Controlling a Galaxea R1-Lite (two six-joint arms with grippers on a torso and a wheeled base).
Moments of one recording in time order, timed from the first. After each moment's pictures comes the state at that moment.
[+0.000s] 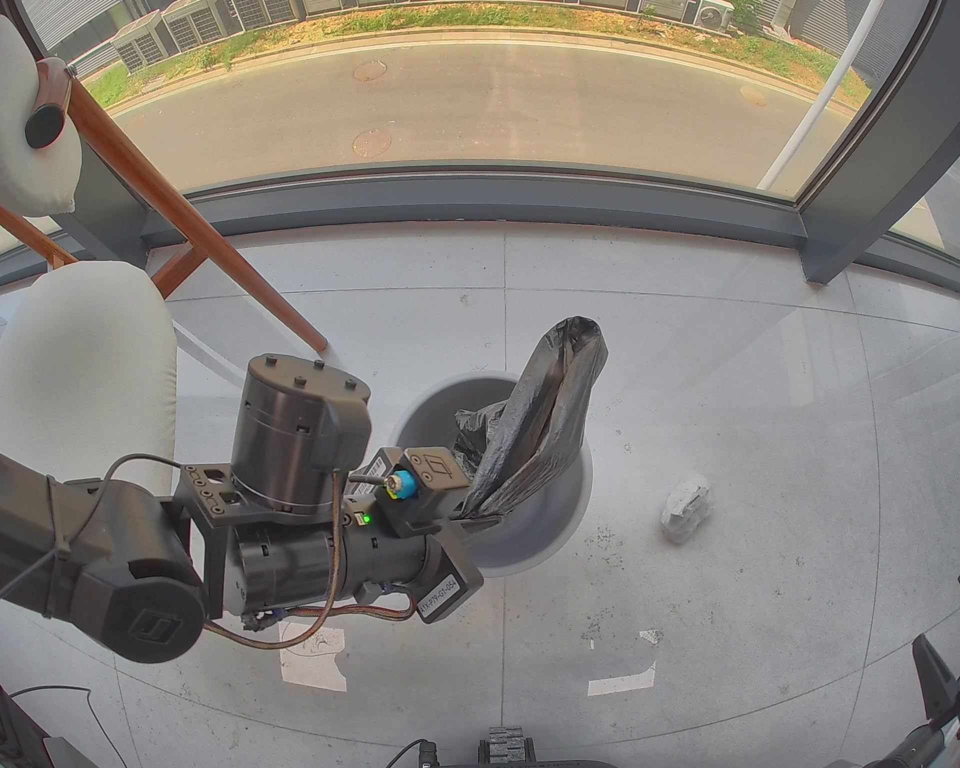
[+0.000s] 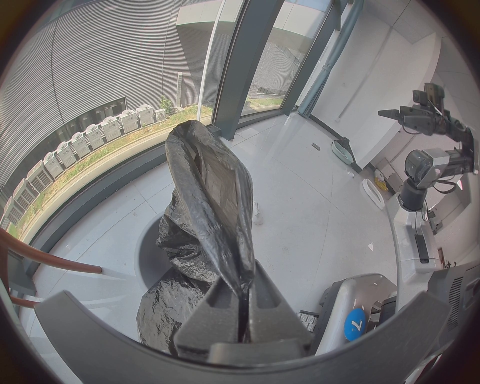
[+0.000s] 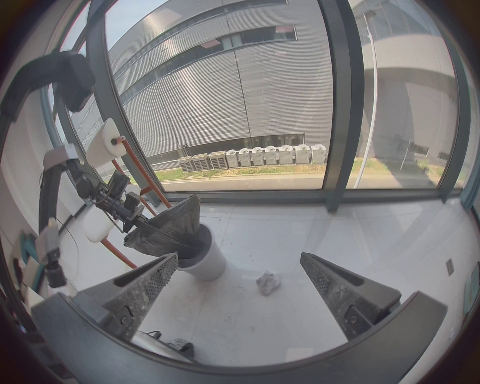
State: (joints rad) left arm -0.75 1.70 -0.85 -0.38 -0.06 0.40; right arm 0.11 0.20 -0.20 0.01 0.17 0.05
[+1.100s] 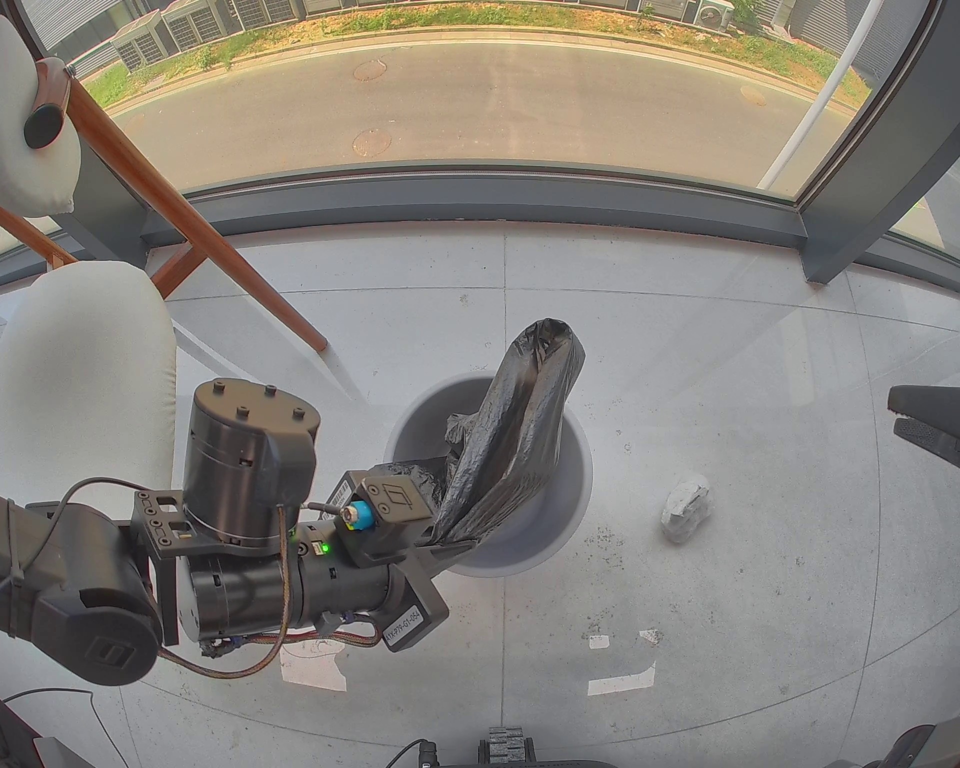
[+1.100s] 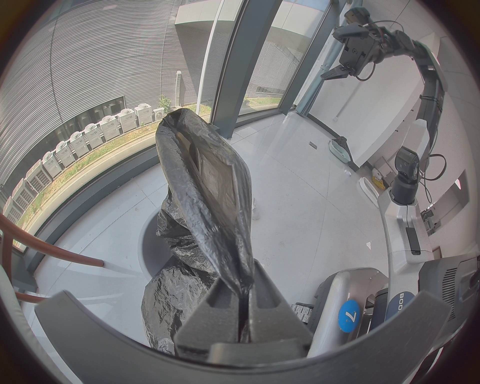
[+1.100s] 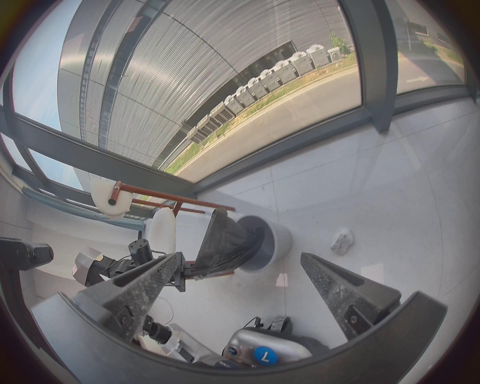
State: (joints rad) left arm -0.75 1.62 -0.75 -0.39 -0.06 0.40; right arm 0.43 1.00 -0.95 0.28 0.22 0.48
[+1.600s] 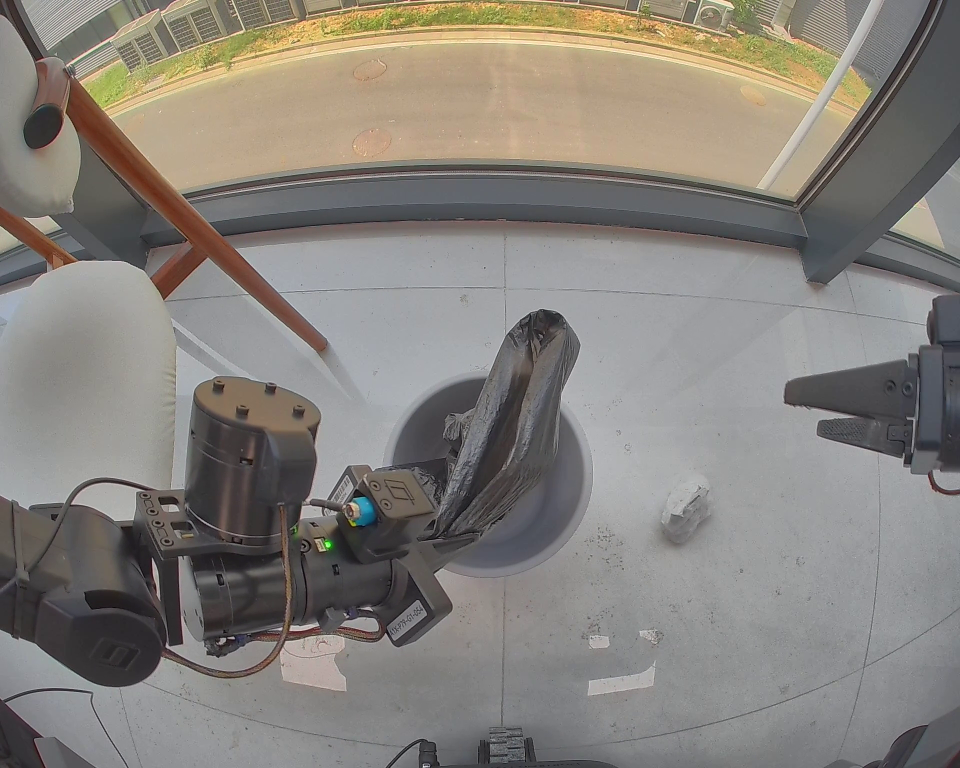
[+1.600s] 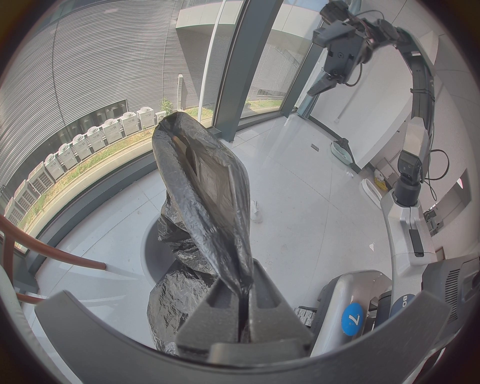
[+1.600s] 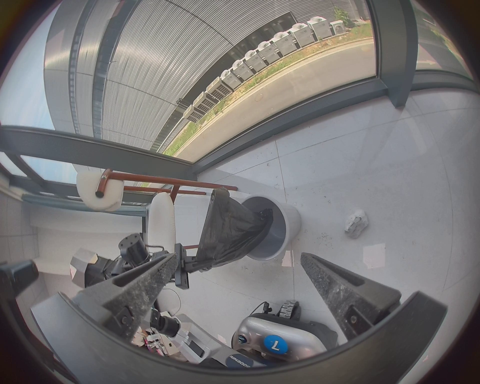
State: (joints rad) left arm -0.75 1.62 -0.75 -0.42 -0.05 0.40; right arm 0.51 1.23 -1.08 0.29 0.21 0.55
